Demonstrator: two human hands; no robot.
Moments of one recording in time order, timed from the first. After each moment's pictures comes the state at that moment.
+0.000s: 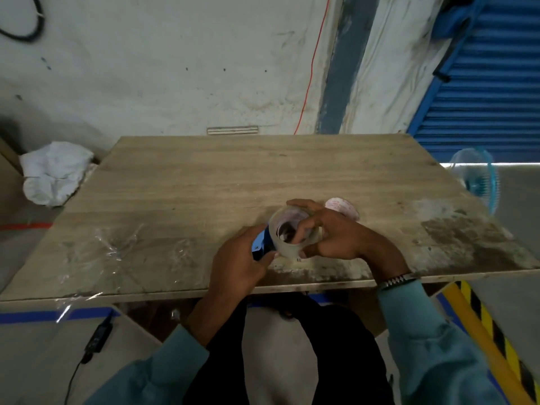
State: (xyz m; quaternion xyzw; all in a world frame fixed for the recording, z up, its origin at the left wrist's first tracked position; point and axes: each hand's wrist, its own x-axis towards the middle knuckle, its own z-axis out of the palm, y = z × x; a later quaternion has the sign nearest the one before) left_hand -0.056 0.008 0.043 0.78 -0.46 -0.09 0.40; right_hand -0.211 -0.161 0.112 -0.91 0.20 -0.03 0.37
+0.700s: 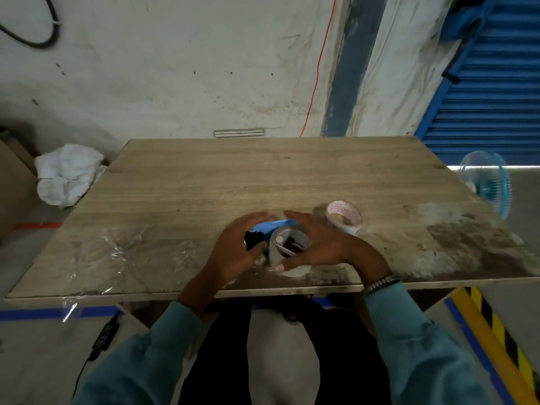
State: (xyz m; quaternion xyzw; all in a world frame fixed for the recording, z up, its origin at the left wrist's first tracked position) left_hand -0.020 -0.006 0.046 0.74 -0.52 -0.14 0.42; right_hand -0.193 -0.151 0.104 -0.90 0.28 0.07 0.34
